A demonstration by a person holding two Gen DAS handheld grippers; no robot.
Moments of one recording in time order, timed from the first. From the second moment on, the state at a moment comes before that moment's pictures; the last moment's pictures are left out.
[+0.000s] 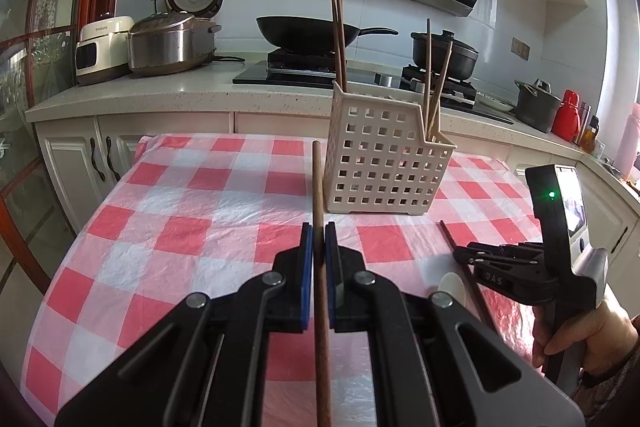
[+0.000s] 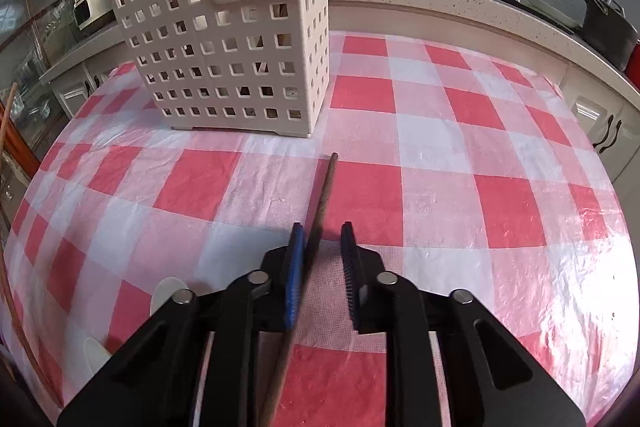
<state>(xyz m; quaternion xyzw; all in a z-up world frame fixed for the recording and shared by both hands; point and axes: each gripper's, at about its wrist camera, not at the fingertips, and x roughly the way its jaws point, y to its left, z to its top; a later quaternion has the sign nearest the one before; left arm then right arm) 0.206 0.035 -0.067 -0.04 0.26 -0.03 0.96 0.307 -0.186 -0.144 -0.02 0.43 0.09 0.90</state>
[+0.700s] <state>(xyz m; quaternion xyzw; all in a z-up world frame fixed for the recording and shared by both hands) 0.177 0.019 -0.024 -0.03 0.20 -0.05 0.98 0.218 -0.229 -0.027 0.06 0.22 0.14 0.96</state>
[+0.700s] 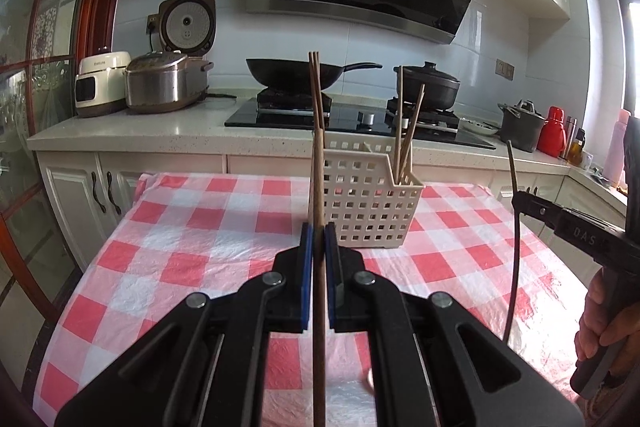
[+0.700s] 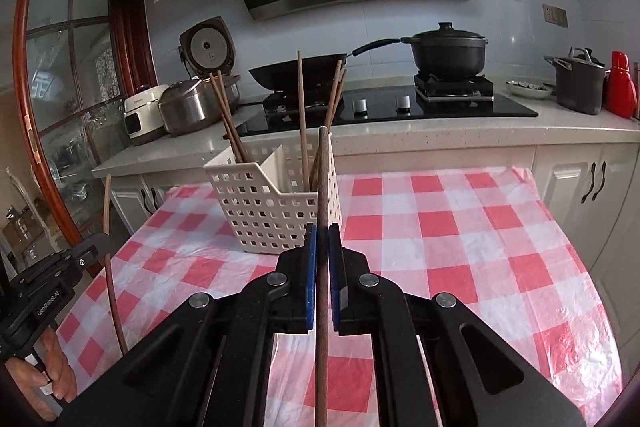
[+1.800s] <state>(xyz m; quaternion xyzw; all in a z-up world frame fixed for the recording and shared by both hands) 0.222 -0.010 0.061 0.00 0.14 -0.07 0.99 0.232 -0.217 0.038 0.01 0.16 0.15 0.98</state>
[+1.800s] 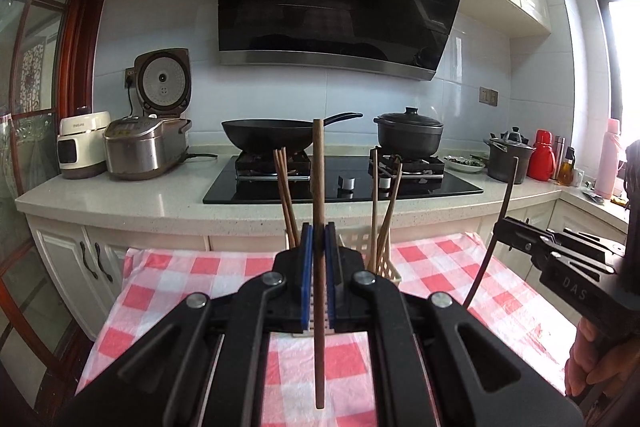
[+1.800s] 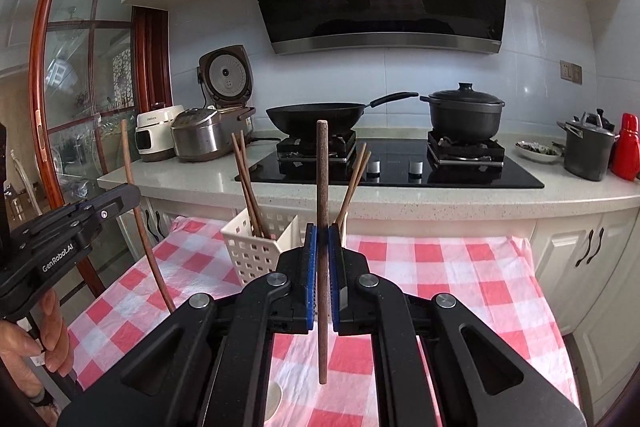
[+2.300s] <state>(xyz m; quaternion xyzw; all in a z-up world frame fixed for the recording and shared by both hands) 0.304 -0.015 0.150 -0.01 0.13 -0.08 0.99 0.297 -0.222 0.104 0.04 0.14 0.16 0.98</state>
